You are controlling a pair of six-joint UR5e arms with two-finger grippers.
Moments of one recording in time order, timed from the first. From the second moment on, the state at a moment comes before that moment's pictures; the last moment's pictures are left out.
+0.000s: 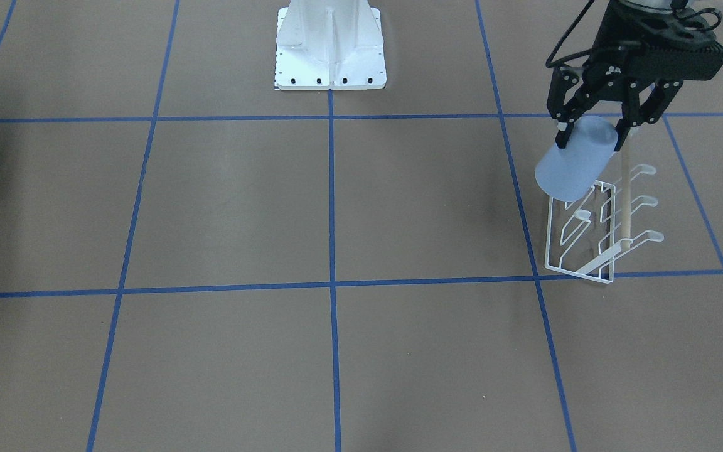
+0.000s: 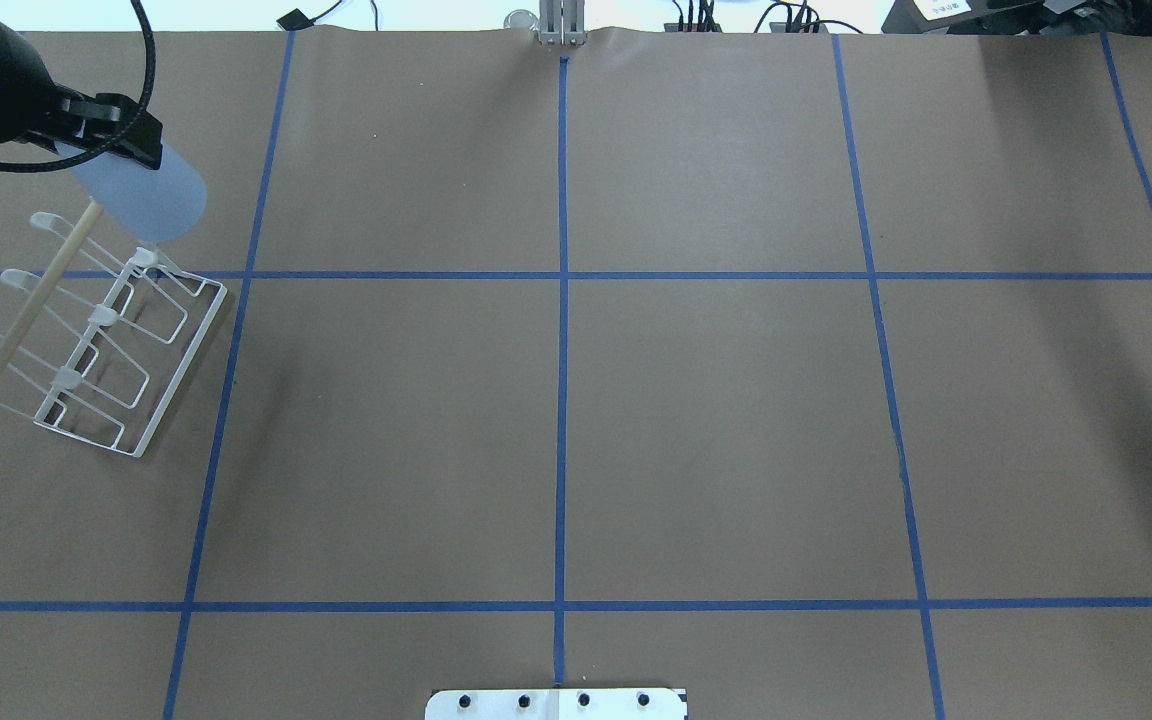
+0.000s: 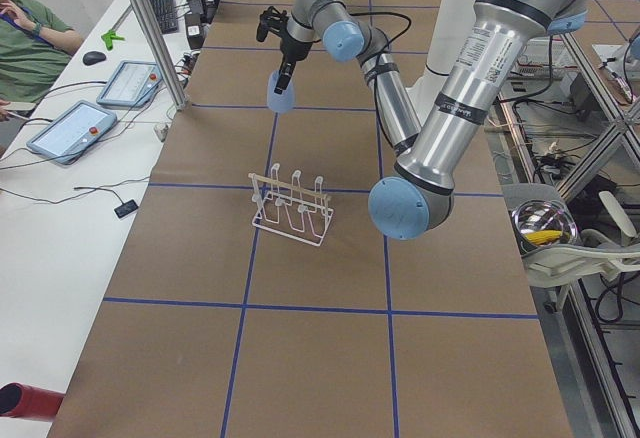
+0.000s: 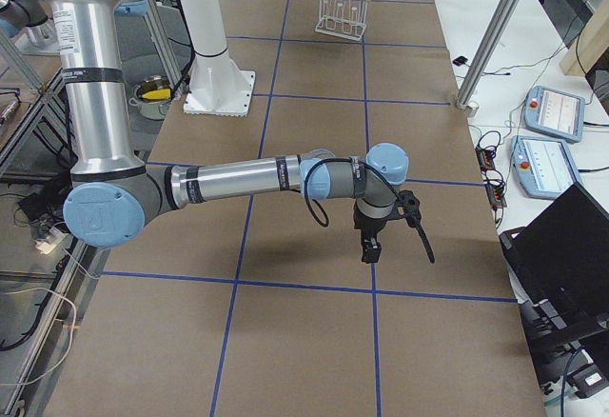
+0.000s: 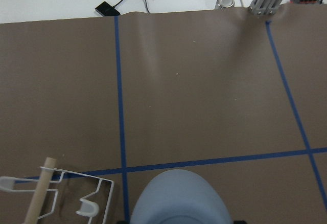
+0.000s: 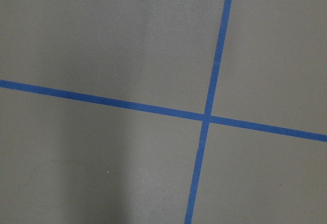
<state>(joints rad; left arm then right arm) -1.01 -2.01 -2.17 -1.26 -1.94 -0.69 1.46 -1.48 1.64 -1.66 2.28 -0.02</state>
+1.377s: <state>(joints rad) -1.03 -1.99 -1.96 -1.33 -2.01 -0.59 1.46 -1.49 1.65 -1.67 2.32 -0.02</state>
